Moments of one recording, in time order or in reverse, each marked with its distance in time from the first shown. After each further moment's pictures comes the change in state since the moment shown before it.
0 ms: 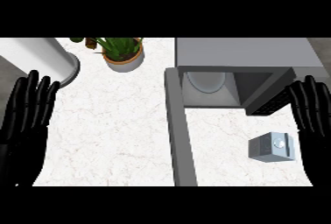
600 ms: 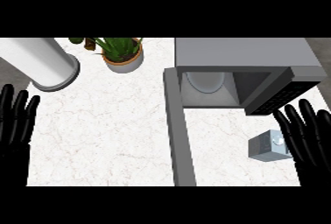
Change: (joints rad) left arm 0.110 -0.048 0.044 -0.114 0.052 0.048 0.121; right arm 0.114 0.042 0.128 -0.217 -0.142 0.057 0.166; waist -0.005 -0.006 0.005
